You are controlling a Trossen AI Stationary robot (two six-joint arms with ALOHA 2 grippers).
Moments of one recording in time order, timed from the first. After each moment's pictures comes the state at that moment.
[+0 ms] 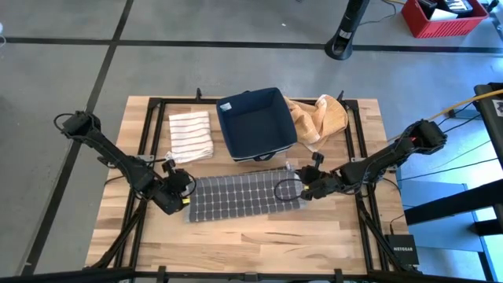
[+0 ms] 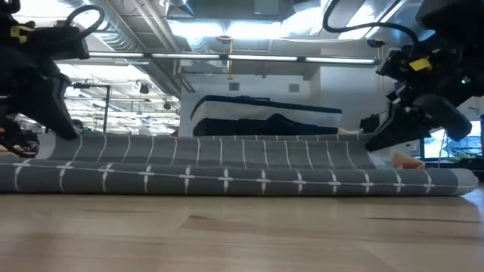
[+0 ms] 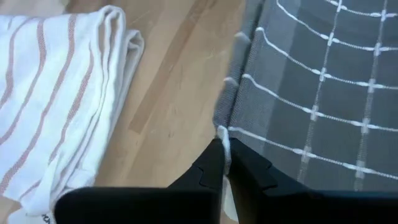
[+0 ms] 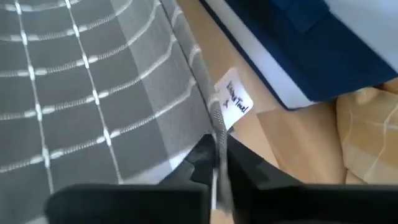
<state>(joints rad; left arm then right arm) -0.66 1.16 0.54 -0.72 -0.65 -0.95 0.39 1.27 0.42 -0.13 0.67 0.36</state>
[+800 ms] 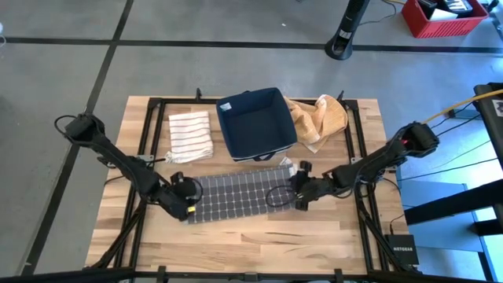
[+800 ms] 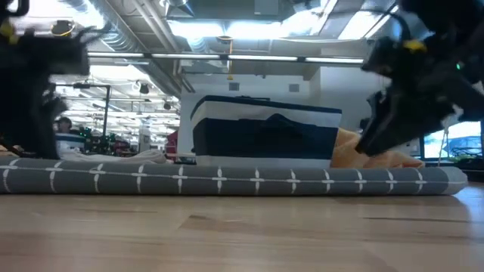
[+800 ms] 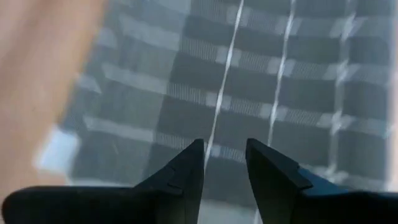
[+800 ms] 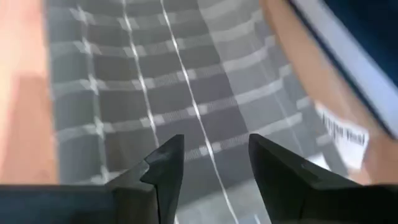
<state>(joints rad) -0.64 1.27 0.50 -0.41 -0.41 -0.94 0.39 1.39 0.53 -0.08 0.43 0.34</state>
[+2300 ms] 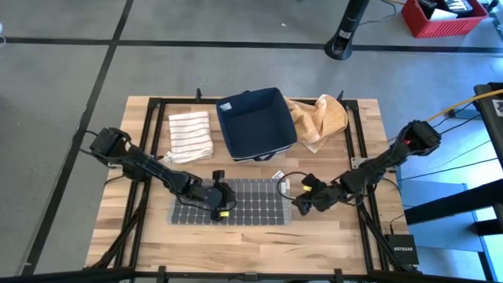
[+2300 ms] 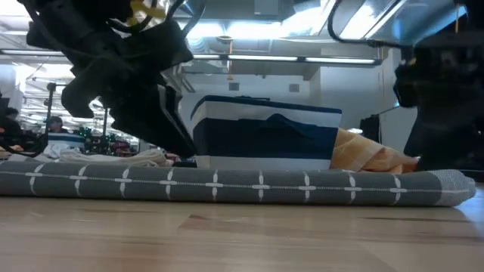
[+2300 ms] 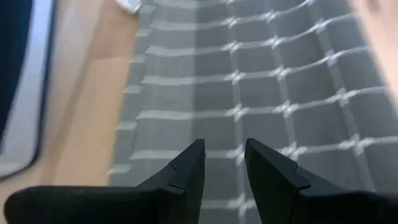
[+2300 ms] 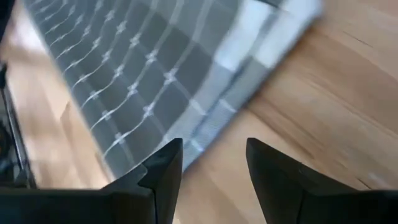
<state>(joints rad) -0.38 1.67 0.72 0.14 -0.38 -0.17 0.54 1.35 0.43 0.04 0.32 1.39</state>
